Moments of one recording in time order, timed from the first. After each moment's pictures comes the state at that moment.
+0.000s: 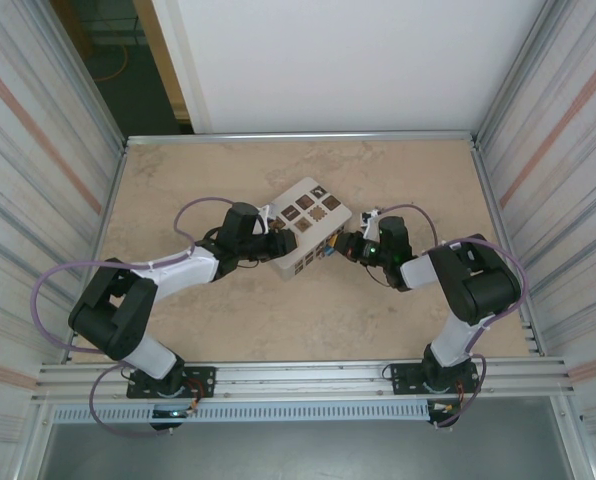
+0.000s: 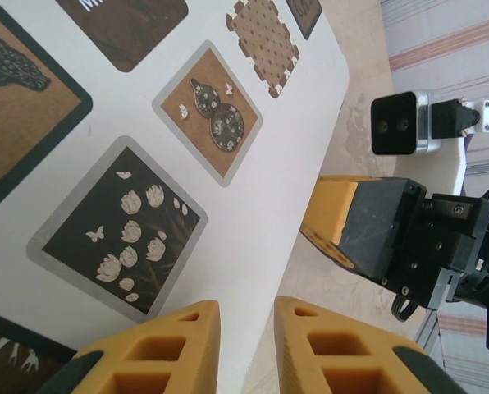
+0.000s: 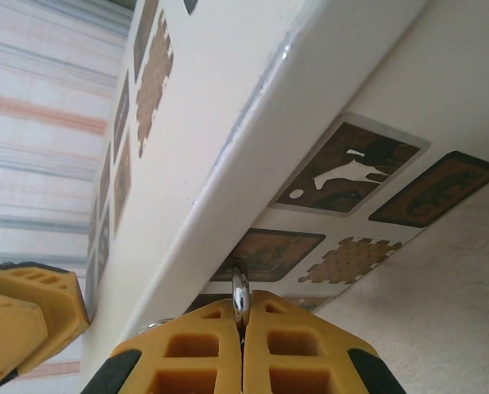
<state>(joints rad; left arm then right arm) -0.58 1.55 0.78 0.13 0.42 -0.79 0.36 1.72 0.52 0.75 -0.57 0.91</state>
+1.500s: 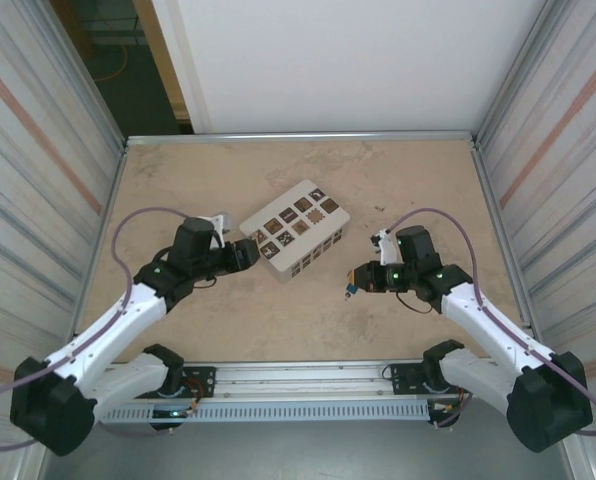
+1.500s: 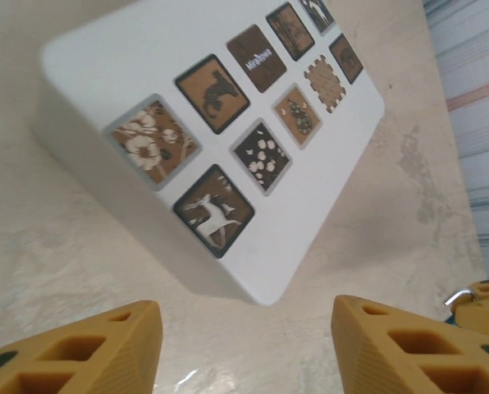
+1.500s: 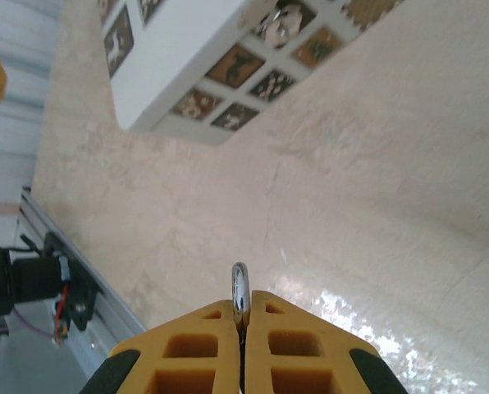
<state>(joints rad) -0.50 0.96 0.68 -0.37 0.19 -0.66 0.42 0.98 0.57 -0.45 -0.55 0.49</state>
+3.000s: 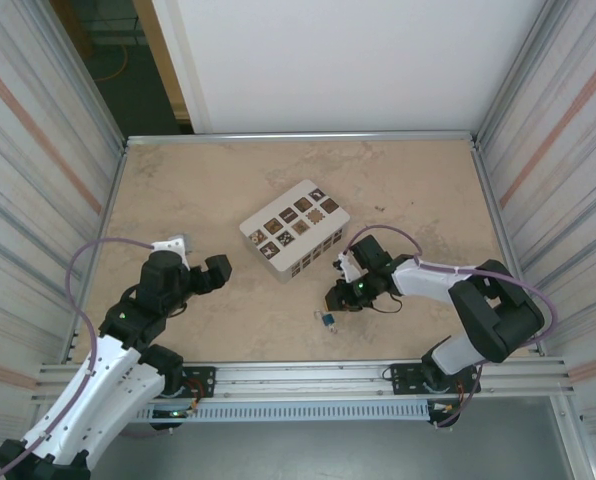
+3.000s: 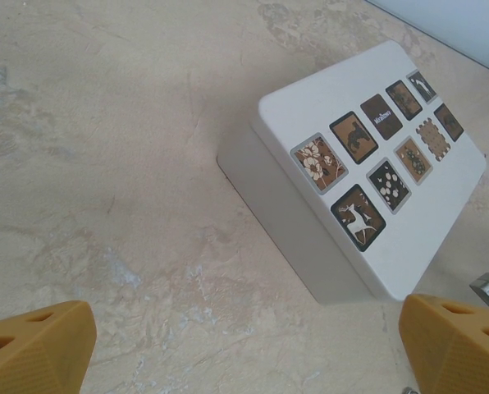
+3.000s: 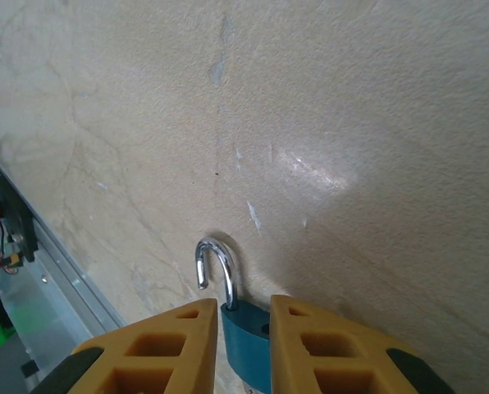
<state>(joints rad) -0.44 0.58 0.54 -0.59 -0.06 -0.60 0.60 1.49 0.61 -0.30 -0.62 0.49</state>
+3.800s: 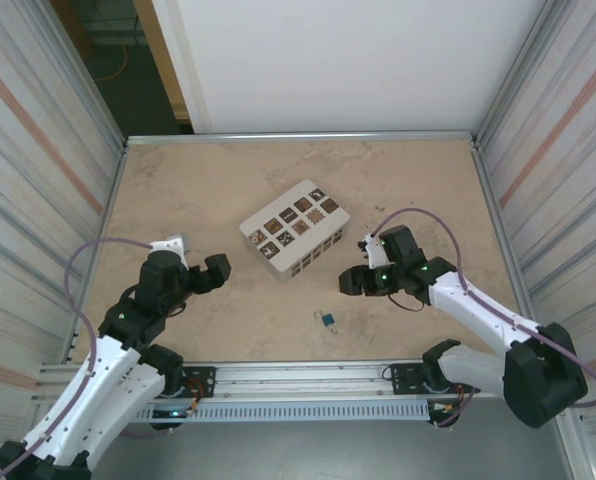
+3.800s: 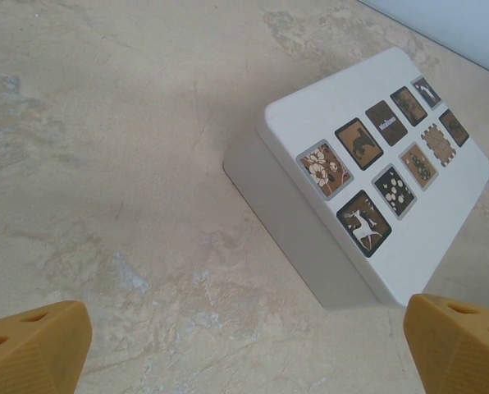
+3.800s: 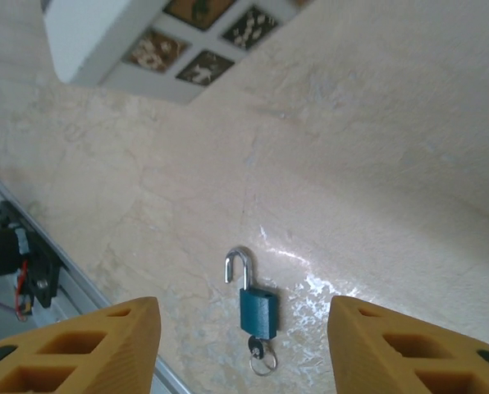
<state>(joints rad) -0.43 0.56 0.55 -0.59 -0.08 -0.59 0.48 1.09 0.61 -0.46 -0.50 0.45</state>
